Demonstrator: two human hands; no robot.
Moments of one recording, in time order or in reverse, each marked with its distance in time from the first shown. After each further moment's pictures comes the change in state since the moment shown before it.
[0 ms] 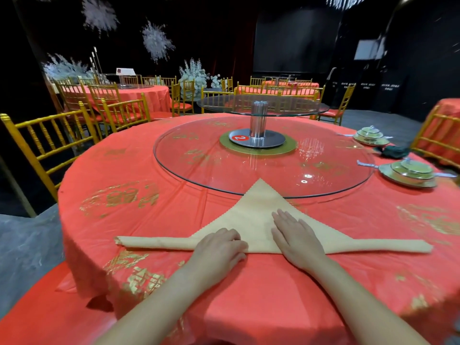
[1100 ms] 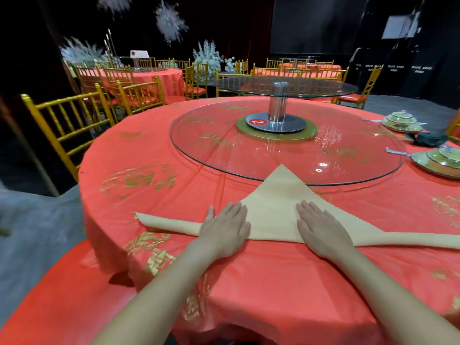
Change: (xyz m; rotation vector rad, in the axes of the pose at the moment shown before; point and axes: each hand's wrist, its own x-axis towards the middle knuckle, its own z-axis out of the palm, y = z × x) left_hand 0.014 -0.028 0.005 0.058 -0.244 -0.305; right_hand 0.003 -0.001 -0.003 -0.091 -0.113 0.086
